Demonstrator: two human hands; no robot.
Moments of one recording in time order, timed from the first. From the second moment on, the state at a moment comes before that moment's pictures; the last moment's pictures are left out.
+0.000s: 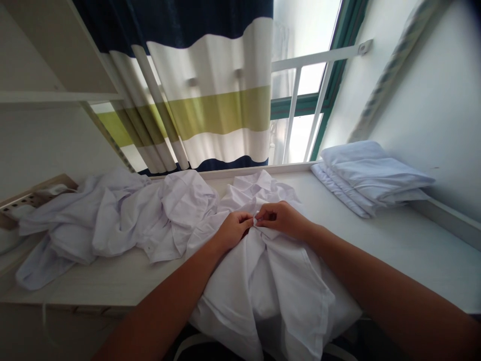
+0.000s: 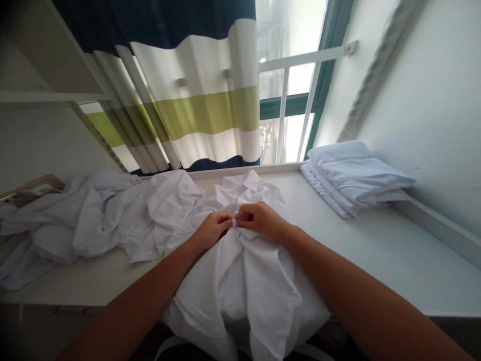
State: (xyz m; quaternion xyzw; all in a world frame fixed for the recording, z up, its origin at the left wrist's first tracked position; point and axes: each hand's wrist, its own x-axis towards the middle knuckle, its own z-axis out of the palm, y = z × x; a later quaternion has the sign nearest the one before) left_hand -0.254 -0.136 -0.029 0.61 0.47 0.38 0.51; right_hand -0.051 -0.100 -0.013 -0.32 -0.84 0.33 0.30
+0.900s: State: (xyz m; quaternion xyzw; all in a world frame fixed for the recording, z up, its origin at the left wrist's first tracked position) left_hand -0.256 -0.141 -0.018 0.67 0.46 0.34 0.47; right_hand -0.055 -0.106 -0.009 -0.32 -0.85 0.26 0.31
